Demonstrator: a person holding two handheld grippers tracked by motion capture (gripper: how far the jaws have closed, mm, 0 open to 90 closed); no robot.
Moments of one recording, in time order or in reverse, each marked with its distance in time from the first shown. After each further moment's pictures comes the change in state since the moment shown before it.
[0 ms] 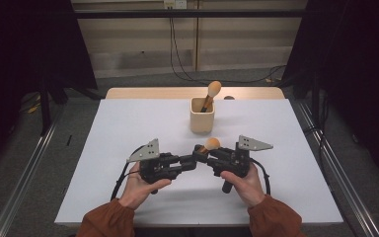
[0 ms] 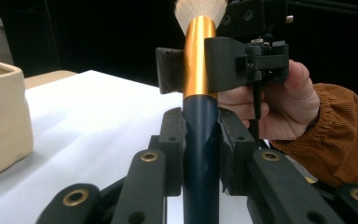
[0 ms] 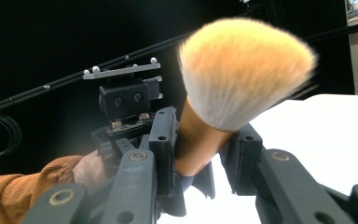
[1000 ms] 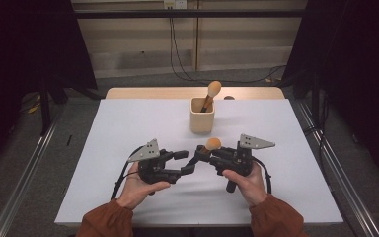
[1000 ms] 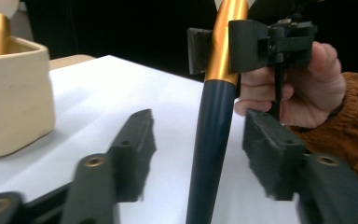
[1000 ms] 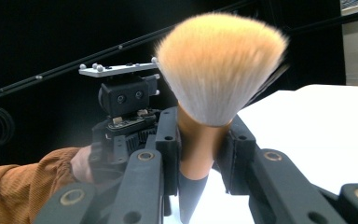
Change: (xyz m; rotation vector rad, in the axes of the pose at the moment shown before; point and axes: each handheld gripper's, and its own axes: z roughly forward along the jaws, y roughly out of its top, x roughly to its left) left arm 0.003 -0.004 -0.004 0.055 0.094 -0.034; right arm -0.002 0.005 -0.006 0.050 -0.025 -0.006
